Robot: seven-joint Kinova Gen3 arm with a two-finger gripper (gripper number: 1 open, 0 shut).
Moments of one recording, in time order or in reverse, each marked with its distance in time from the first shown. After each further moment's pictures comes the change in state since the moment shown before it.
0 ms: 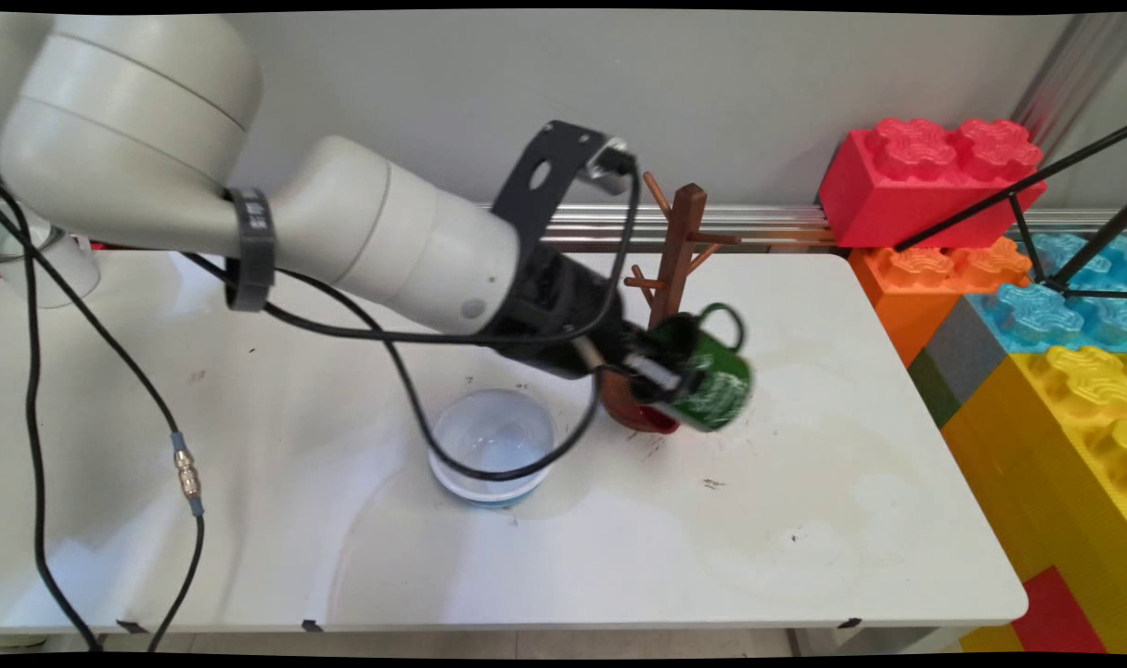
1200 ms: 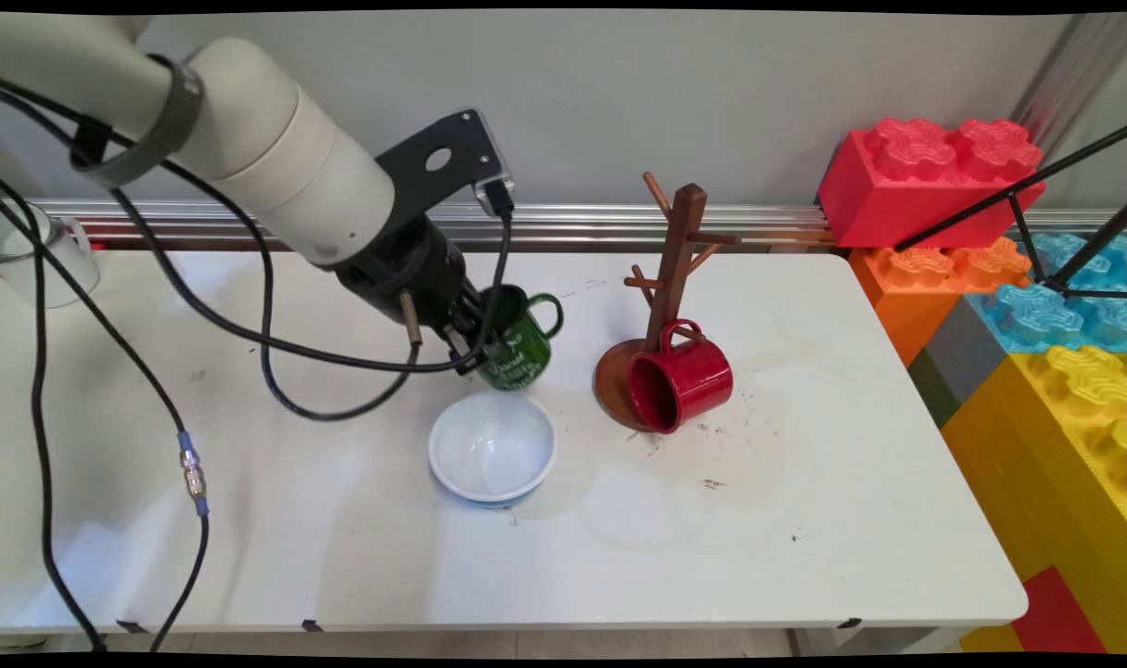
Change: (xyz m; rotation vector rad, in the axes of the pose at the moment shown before) arm 0.007 -0.061 -0.054 0.247 -0.372 0.366
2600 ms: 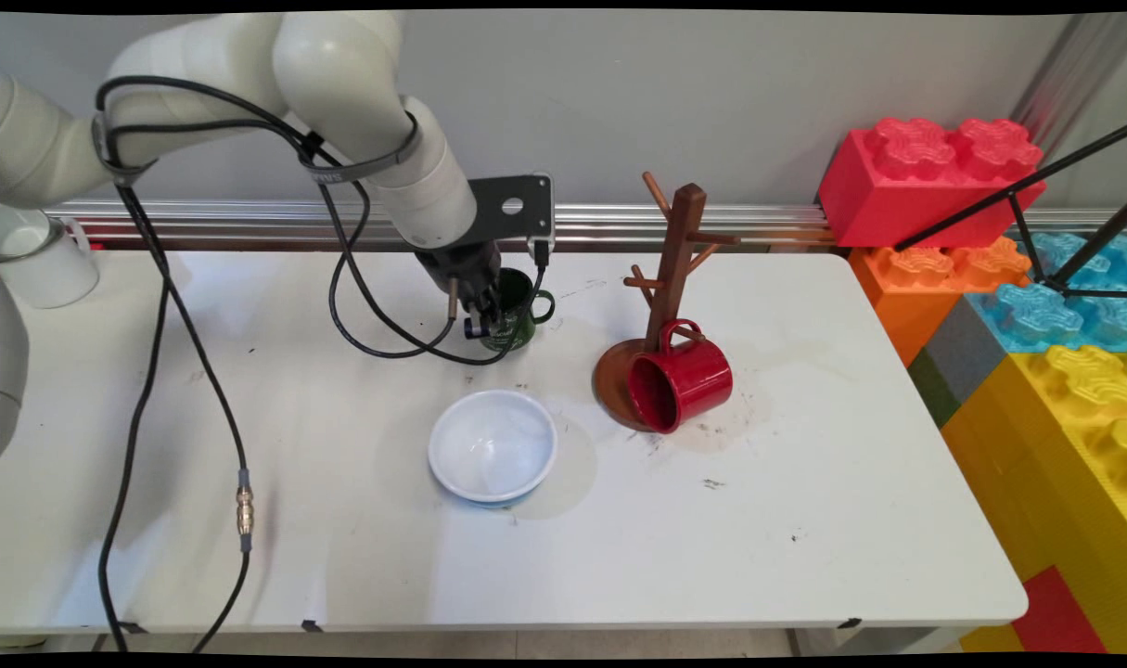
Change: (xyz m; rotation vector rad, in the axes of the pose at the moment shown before) arm 0.028 -0.088 0.125 0.051 -0.209 0.348
